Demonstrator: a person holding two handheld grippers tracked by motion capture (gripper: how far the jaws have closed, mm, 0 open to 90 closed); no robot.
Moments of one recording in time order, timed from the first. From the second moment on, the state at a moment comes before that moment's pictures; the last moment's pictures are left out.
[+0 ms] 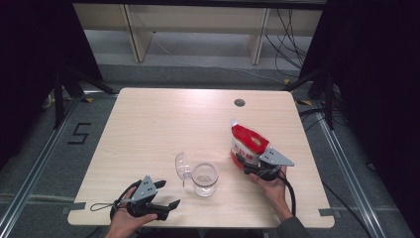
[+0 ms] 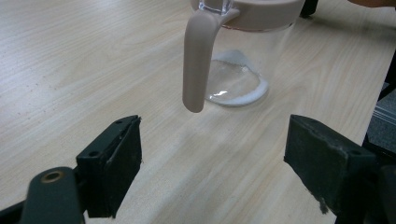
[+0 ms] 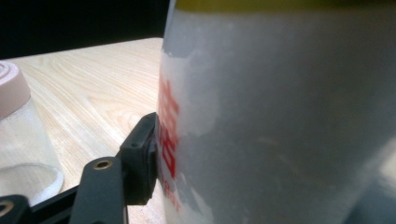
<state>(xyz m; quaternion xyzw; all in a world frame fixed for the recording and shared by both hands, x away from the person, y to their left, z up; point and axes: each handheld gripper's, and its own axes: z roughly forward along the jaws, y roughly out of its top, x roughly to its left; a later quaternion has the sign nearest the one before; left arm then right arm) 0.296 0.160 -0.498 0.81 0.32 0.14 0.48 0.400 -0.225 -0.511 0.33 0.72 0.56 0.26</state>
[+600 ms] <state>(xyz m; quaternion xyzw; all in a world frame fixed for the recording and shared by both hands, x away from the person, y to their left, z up) 0.295 0.162 -0.496 0.80 0.32 0.14 0.48 0.372 -0.213 -0.481 0.27 0.75 0.48 0.38</state>
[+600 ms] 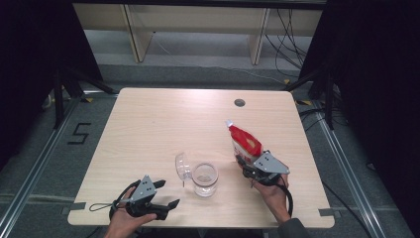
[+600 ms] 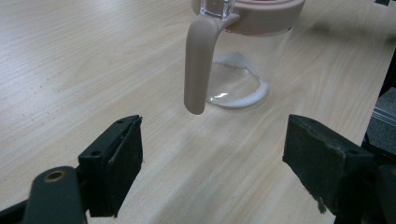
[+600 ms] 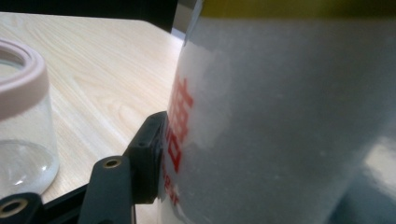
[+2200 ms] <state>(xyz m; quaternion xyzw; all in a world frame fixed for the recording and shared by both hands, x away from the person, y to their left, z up) 0.298 0.166 -0.498 0.81 0.32 0.16 0.47 0.288 -0.173 -0.459 -0.10 0.80 0.08 0.58</state>
